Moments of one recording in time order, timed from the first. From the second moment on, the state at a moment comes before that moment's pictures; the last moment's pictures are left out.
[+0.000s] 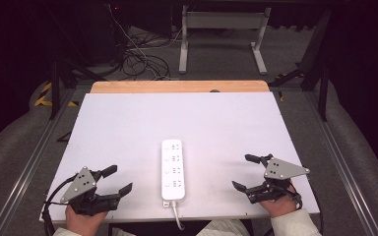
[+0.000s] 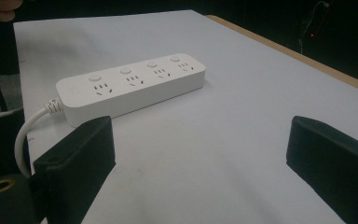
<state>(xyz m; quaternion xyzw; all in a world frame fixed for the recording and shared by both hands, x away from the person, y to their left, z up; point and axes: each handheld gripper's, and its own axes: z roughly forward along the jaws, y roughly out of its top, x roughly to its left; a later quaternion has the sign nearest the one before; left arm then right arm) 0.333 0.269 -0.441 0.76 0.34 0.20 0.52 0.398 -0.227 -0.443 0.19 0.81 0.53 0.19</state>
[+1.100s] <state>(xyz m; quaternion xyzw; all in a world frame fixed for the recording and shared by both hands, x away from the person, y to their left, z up) 0.340 0.261 -0.424 0.78 0.32 0.20 0.50 0.397 -0.227 -0.443 0.18 0.81 0.53 0.18</state>
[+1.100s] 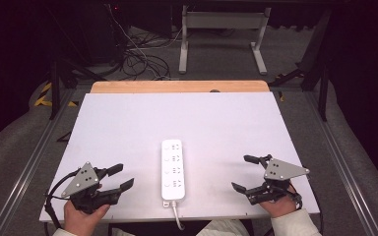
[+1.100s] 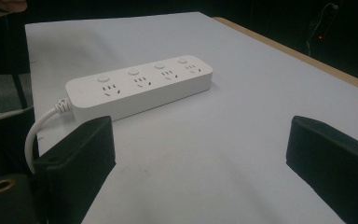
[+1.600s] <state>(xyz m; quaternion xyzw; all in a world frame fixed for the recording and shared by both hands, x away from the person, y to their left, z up) 0.363 0.232 -0.423 0.80 0.30 0.16 0.49 0.398 -0.227 -0.443 0.18 0.81 0.54 0.18</state>
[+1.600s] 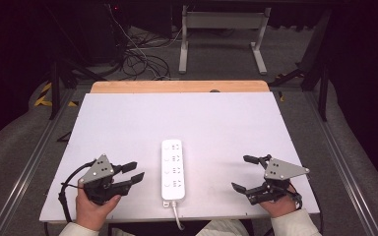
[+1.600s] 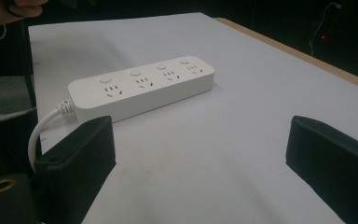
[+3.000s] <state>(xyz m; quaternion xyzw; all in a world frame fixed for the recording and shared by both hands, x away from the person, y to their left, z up) 0.389 0.175 -0.434 0.85 0.25 0.07 0.45 0.398 -0.227 -0.444 0.17 0.81 0.54 0.17</state>
